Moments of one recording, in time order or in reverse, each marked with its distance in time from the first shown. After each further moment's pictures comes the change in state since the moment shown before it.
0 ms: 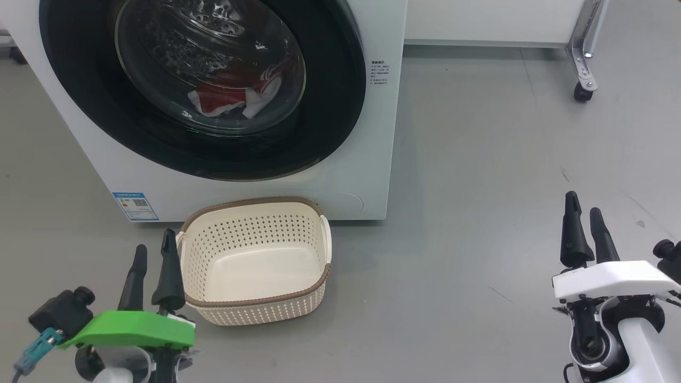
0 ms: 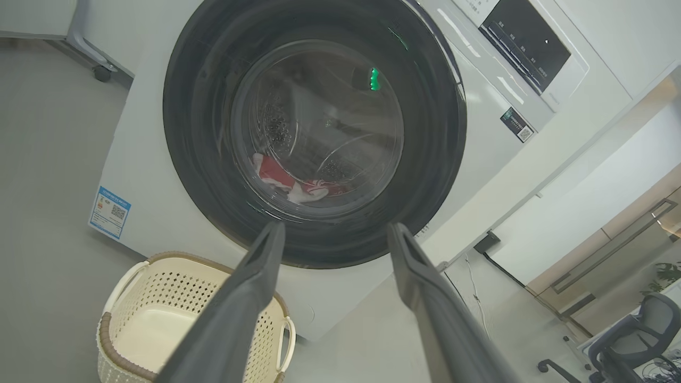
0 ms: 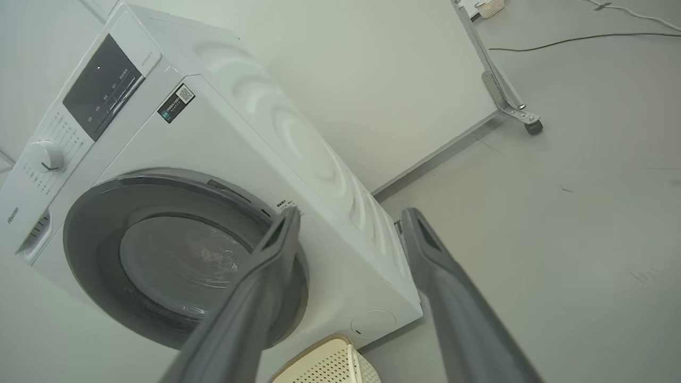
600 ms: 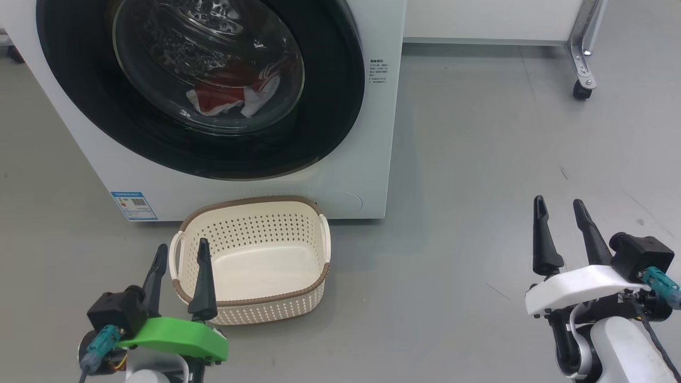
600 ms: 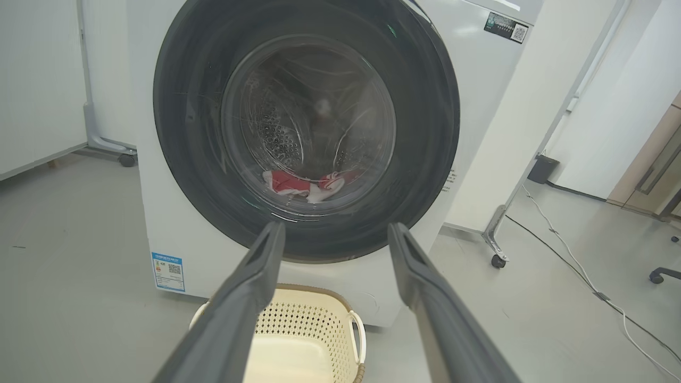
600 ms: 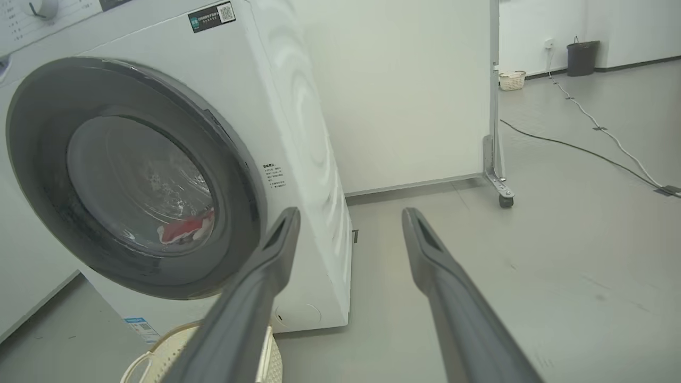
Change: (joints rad) left arm 0.000 0.000 -0.096 0.025 0.394 0.088 -0.050; right arm -0.011 -0.056 0.127 0.009 -0.351 -0.080 -0.034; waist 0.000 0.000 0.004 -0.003
